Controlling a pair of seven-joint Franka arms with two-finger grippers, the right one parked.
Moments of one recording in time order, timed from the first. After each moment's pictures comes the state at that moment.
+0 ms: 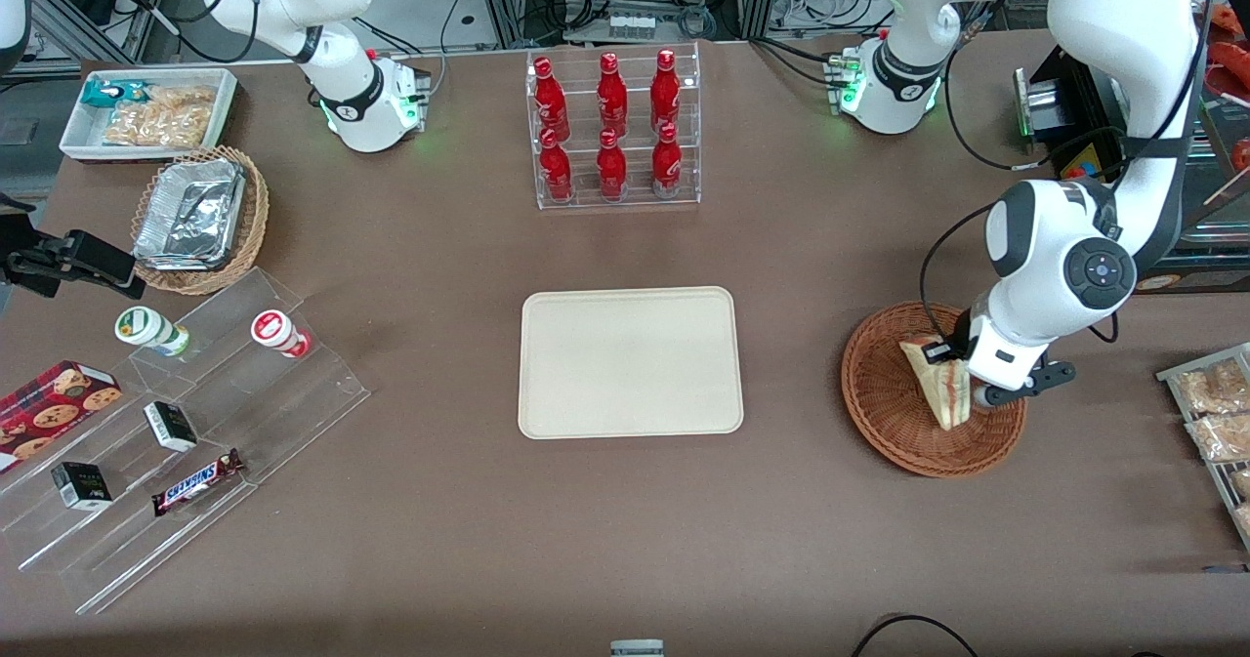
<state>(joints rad) -0.01 0.27 -0.12 -2.01 0.02 2.18 -0.38</state>
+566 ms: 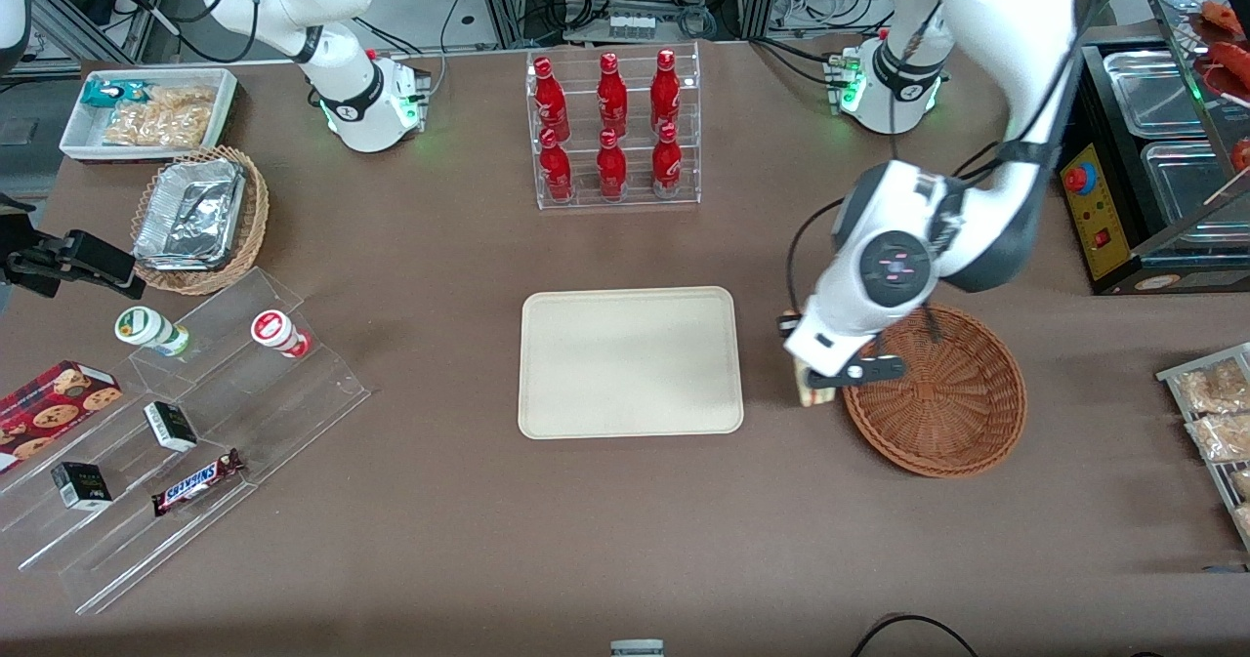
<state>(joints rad) -0.34 0.41 -0.15 -1.72 0.02 1.96 -0.61</state>
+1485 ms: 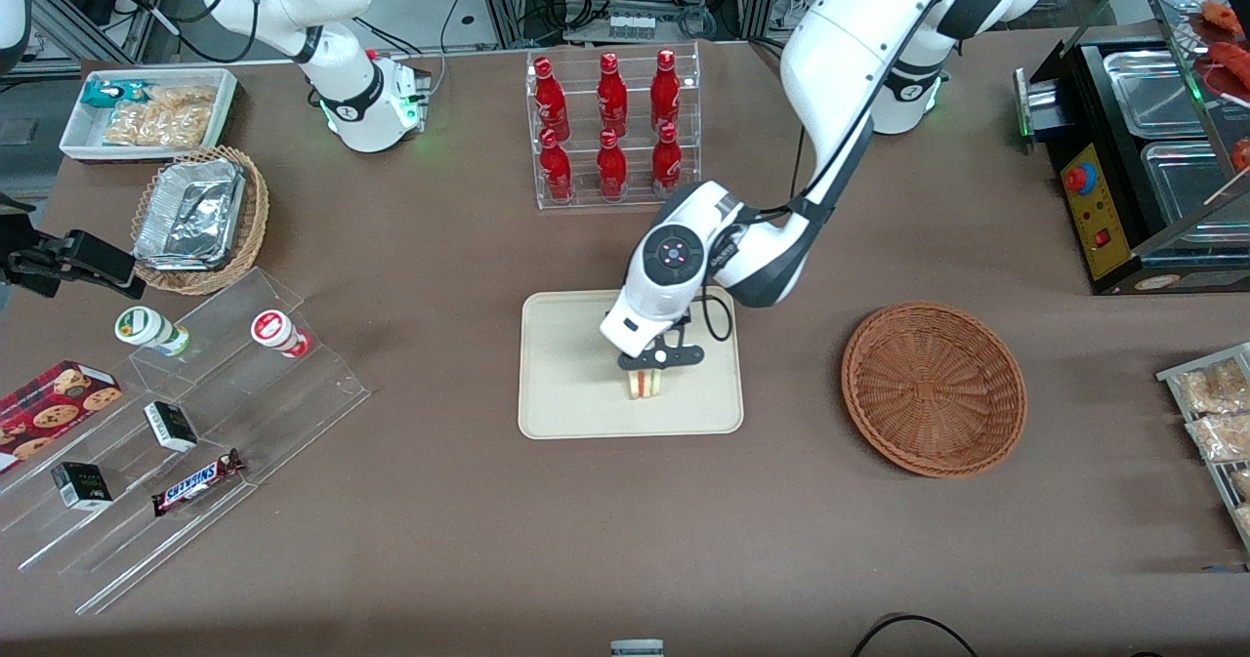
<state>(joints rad) -0.64 0.73 -0.16 -1.50 -0.06 2.23 -0.81</state>
